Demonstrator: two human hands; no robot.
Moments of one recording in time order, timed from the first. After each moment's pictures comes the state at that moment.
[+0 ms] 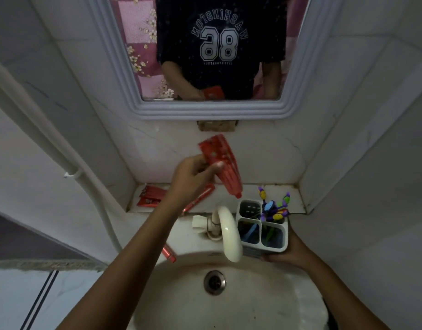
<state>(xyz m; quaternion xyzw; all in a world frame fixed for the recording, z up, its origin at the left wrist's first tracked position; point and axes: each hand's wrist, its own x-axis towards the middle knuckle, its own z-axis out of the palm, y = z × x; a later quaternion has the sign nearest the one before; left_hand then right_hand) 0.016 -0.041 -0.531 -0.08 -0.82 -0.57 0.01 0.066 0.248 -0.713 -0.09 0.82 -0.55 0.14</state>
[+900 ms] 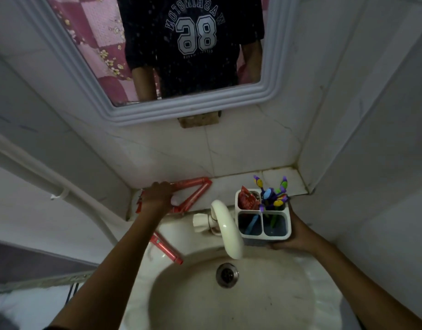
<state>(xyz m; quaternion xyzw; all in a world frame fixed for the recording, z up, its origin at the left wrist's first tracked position) -0.038 -0.127 -0.649 -0.03 -0.99 0.06 -0.13 0.062 0.253 -0.732 -0.09 0.81 -0.56 0.13</state>
